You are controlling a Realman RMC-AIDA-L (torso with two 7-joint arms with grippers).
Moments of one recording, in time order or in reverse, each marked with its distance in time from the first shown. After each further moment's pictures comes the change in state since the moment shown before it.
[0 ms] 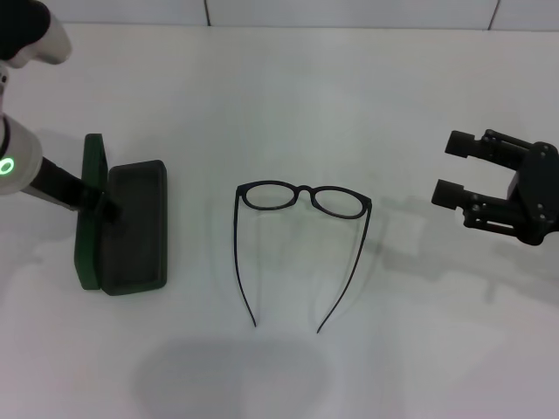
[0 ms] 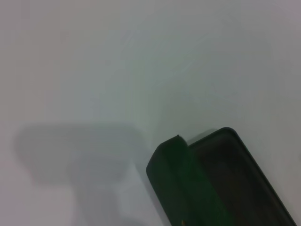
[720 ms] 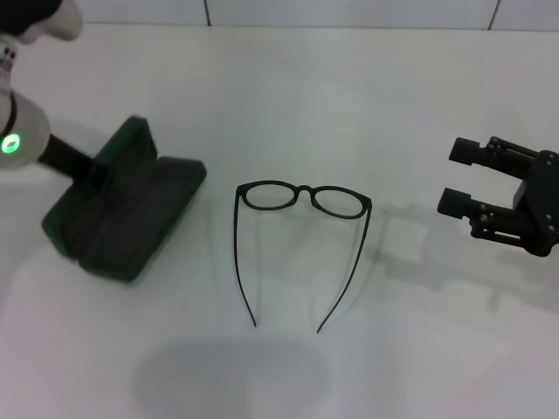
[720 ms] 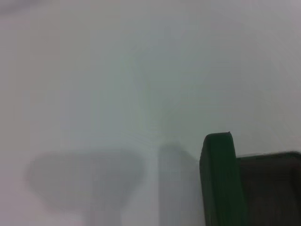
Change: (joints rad) left arm -0.027 -0.001 0.002 0.035 0.002 -0.006 0.048; right arm -0.014 0.000 0.001 0.018 0.012 -0.036 -0.013
